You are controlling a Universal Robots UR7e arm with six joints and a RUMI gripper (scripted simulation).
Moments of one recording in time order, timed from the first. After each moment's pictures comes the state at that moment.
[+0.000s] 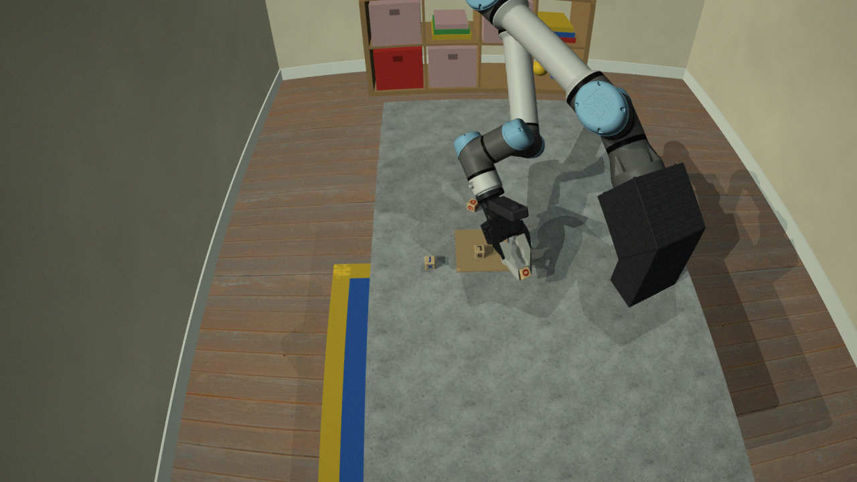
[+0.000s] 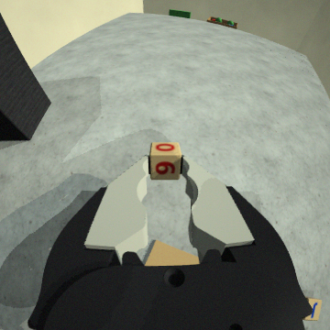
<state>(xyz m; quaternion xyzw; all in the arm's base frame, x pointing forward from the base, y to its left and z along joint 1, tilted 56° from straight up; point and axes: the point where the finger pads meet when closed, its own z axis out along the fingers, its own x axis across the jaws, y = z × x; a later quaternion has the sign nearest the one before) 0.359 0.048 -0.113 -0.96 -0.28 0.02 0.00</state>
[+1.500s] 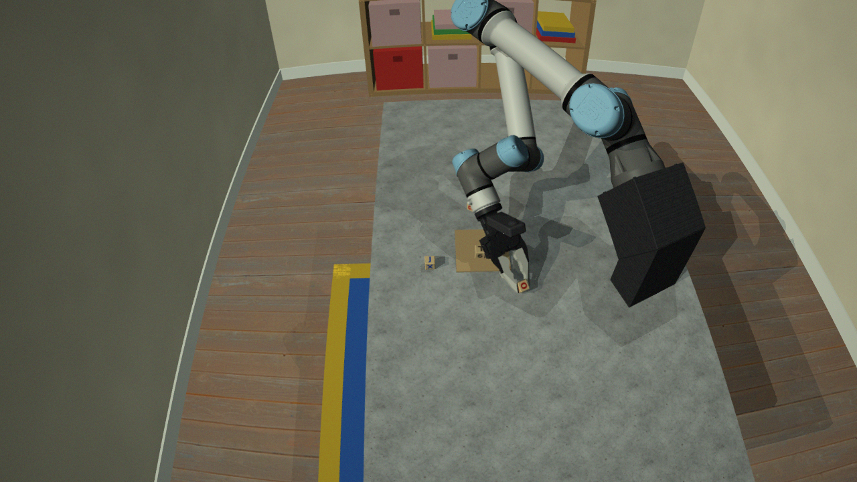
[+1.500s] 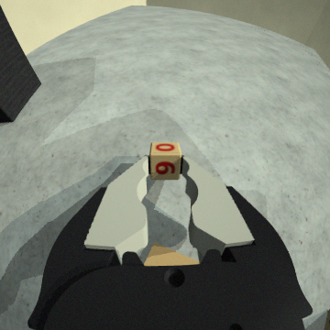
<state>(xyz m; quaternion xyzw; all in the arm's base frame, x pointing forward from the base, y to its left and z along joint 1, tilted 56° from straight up) 0.379 0.013 -0.144 -0.96 -0.28 0.03 0.01</state>
